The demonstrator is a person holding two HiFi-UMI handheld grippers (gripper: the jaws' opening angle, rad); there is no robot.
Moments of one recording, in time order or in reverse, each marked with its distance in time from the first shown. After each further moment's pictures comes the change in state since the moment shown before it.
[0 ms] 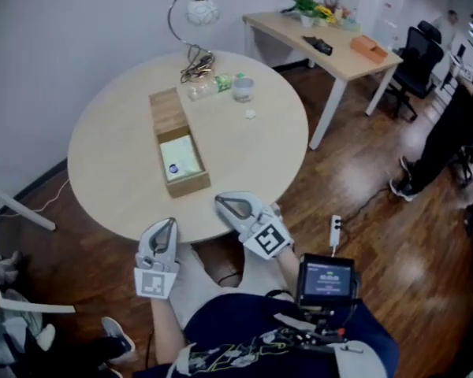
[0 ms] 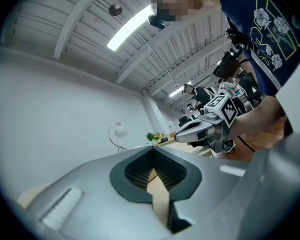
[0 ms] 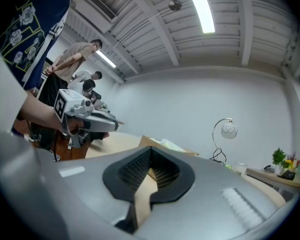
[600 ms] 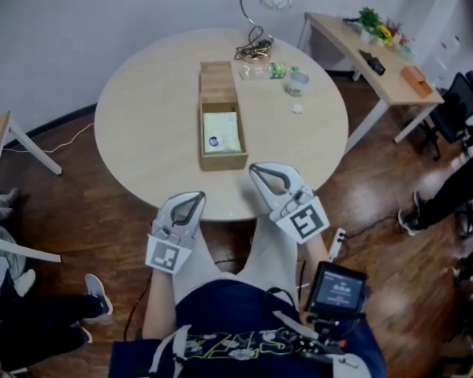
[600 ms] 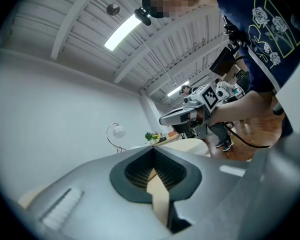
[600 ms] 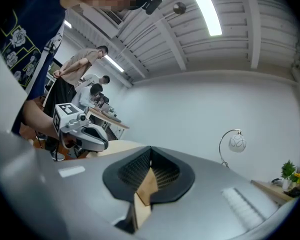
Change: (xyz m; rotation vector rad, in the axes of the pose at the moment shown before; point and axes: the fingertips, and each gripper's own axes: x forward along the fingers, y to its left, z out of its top) left arm 0.004 0.007 0.006 0.093 -0.031 -0.019; right arm 0.027 -0.035 0.062 0.016 -0.130 0.079
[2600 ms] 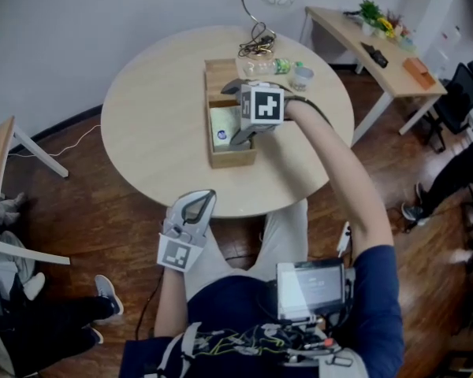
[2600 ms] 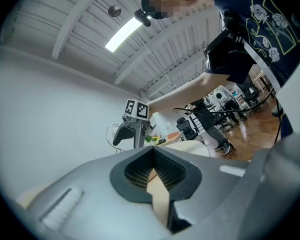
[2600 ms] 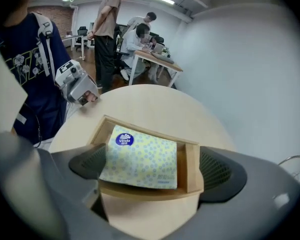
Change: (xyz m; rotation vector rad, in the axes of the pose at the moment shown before) left arm -0.003 -0.001 -0.003 -0.026 -0.001 -0.009; right arm 0.150 -0.038 -0.090 -0.301 0.788 0.764
